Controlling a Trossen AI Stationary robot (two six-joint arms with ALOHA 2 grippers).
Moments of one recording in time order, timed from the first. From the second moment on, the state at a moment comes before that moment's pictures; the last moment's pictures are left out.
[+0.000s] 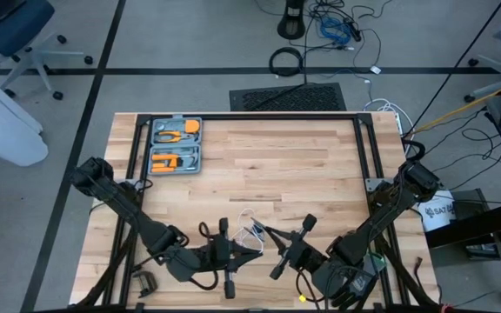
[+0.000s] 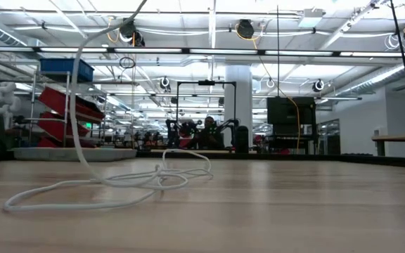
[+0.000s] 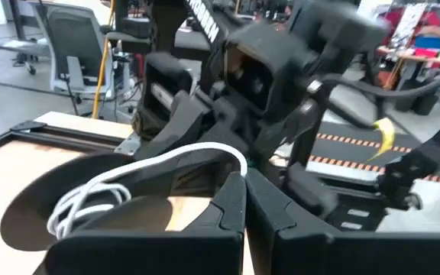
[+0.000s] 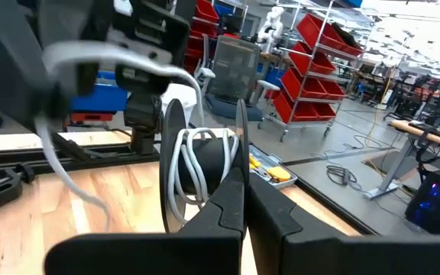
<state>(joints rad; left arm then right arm) -0.67 1.69 1.35 0.23 -0.76 -0.23 0.74 1.76 1.24 0.31 1.36 0.04</state>
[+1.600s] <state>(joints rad) -0.64 1.78 1.35 0.06 -0.59 -0.28 0.82 1.76 1.24 0.58 1.36 -0.19</state>
